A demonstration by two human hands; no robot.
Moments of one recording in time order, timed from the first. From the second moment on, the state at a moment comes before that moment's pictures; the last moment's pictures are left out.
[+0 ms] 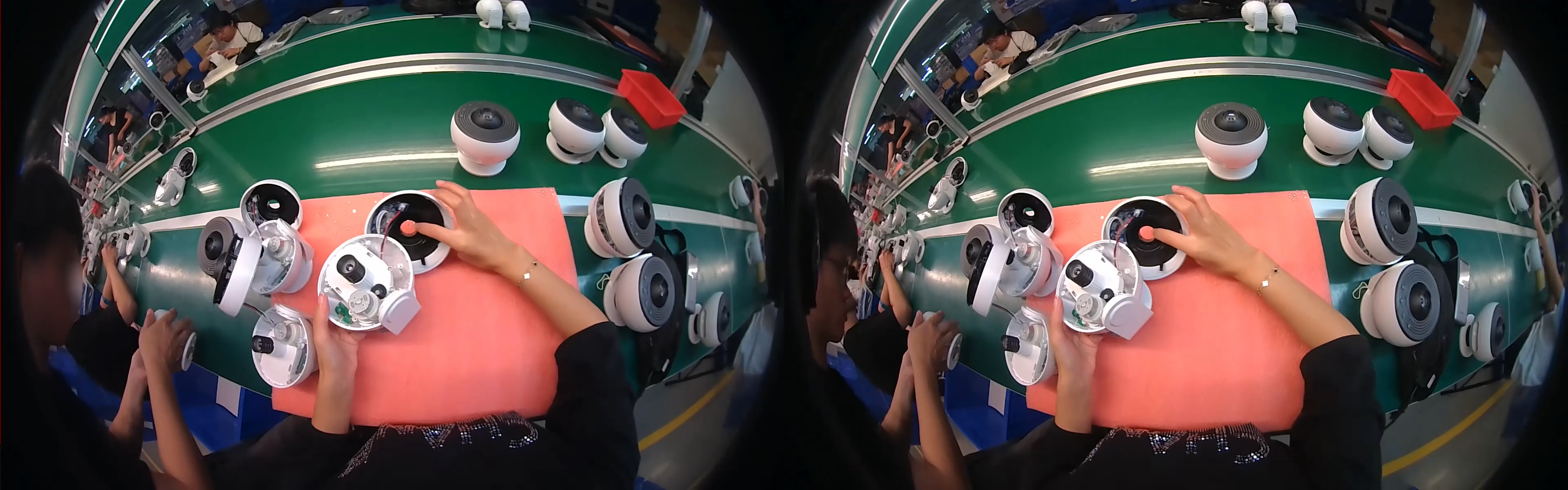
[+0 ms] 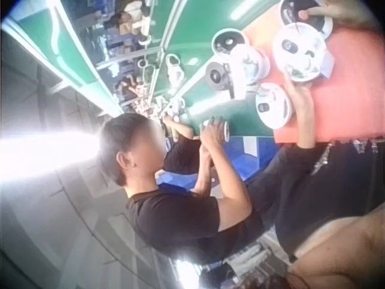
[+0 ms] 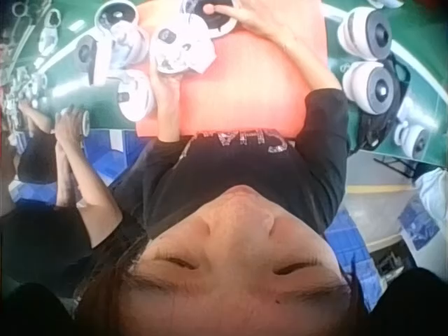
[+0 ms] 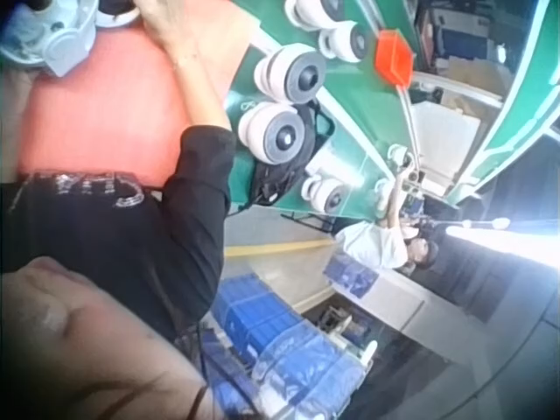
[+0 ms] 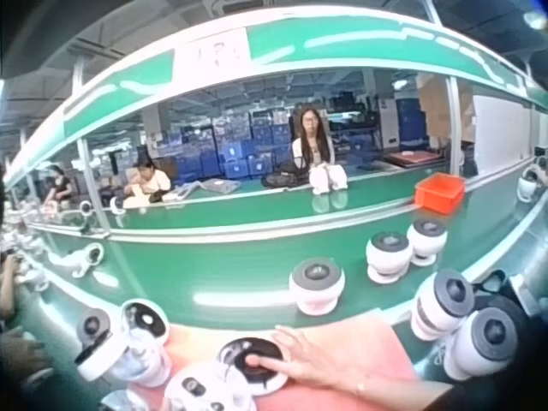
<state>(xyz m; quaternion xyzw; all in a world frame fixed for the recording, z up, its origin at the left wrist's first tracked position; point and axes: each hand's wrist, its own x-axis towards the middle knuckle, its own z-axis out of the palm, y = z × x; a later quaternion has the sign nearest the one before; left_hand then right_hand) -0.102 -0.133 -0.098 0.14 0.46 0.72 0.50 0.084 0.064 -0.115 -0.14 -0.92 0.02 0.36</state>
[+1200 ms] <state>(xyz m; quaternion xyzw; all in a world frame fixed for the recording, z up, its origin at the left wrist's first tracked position) -0.042 -0.090 -0.089 0.55 0.50 0.41 0.53 0.222 -0.096 -0.072 -0.38 -0.57 0.68 0.27</state>
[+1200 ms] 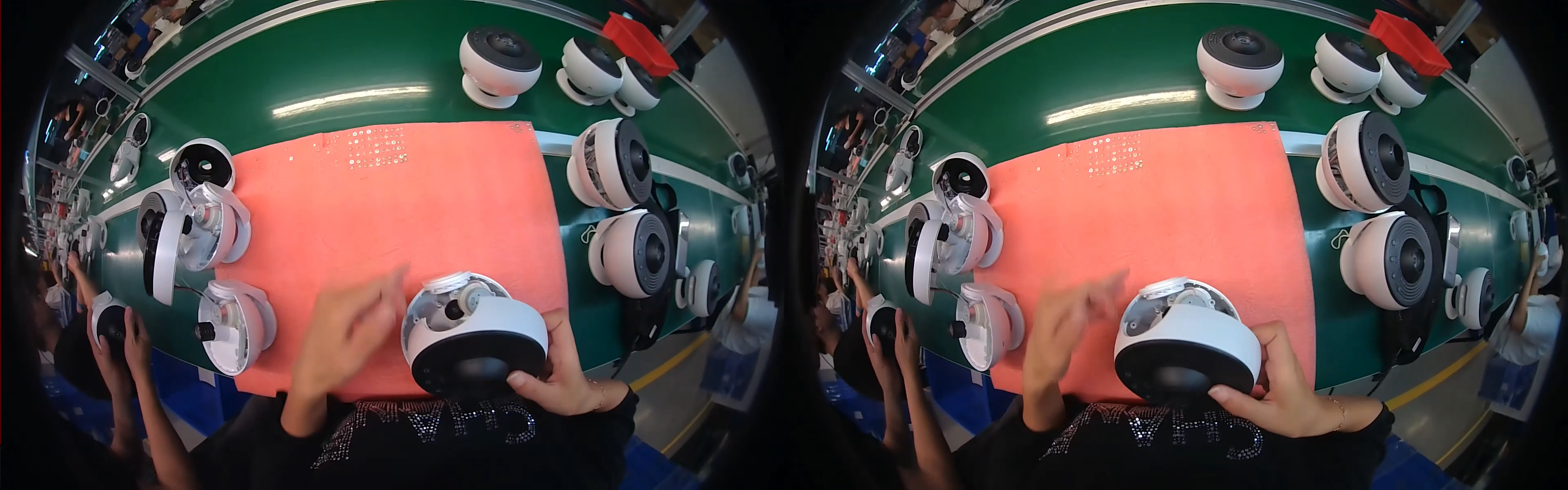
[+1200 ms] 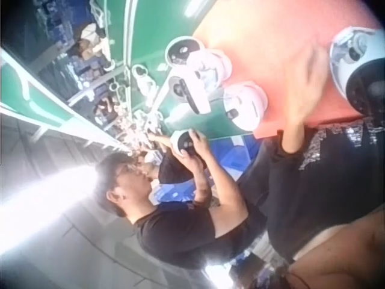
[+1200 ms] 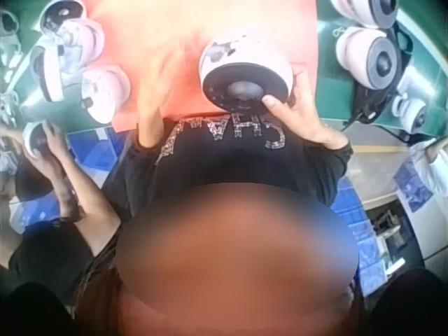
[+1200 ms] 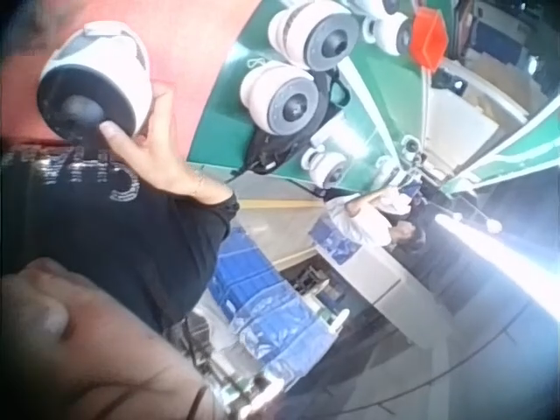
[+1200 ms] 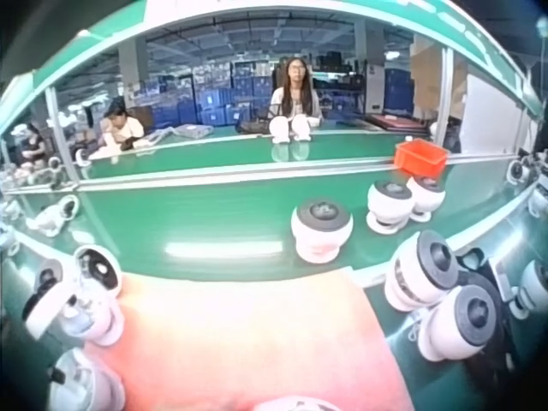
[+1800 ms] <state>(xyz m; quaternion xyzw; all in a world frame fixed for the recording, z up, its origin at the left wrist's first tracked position) -0.039 -0.088 -0.073 0.74 0.56 0.16 0.35 0.213 -0.040 -0.086 -0.46 -0.78 0.39 0.16</state>
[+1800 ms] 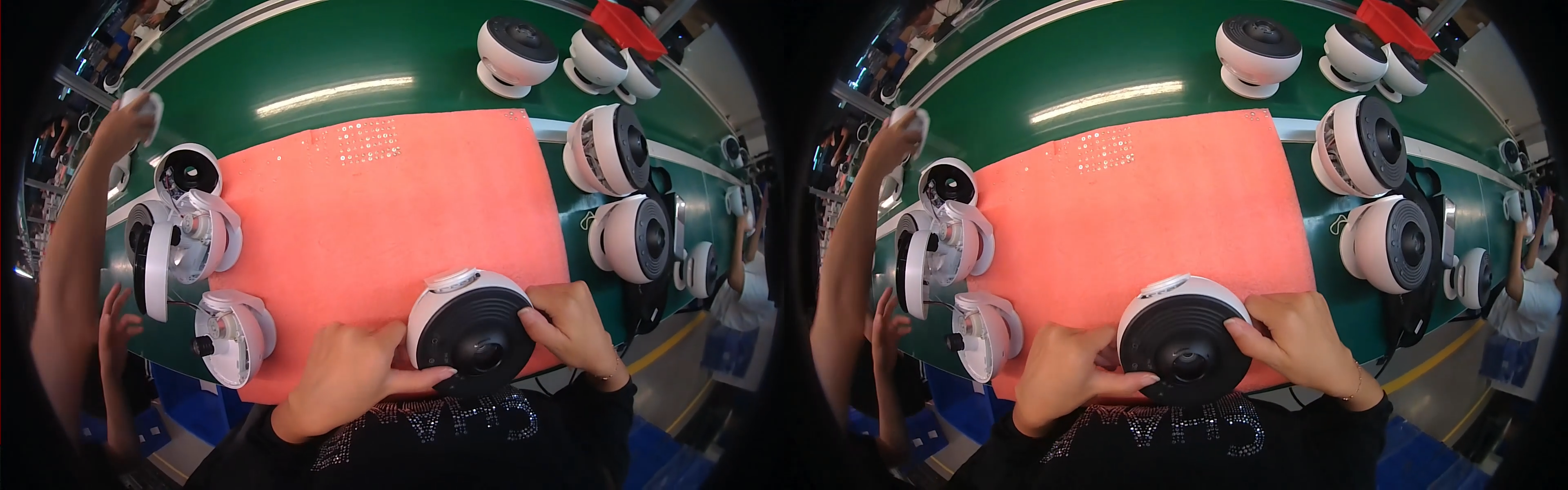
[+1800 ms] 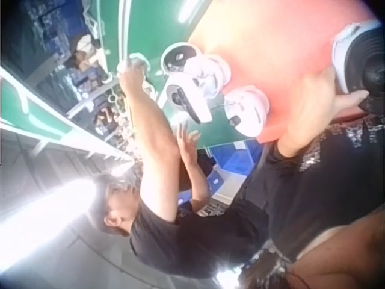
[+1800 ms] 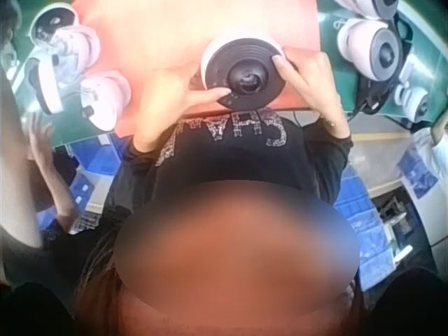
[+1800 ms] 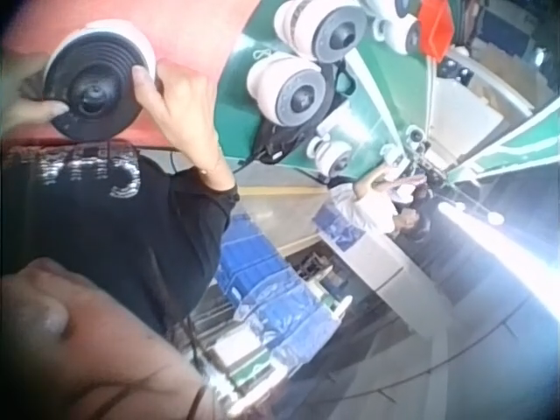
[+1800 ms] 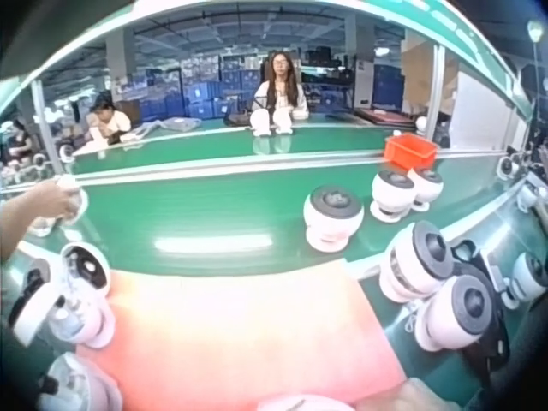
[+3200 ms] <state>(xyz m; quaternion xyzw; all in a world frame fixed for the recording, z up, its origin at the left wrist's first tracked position) -0.032 -0.083 -0.104 0.51 0.46 0.31 0.66 0.197 -0.041 -0.089 -0.38 -0.60 0.67 0.22</state>
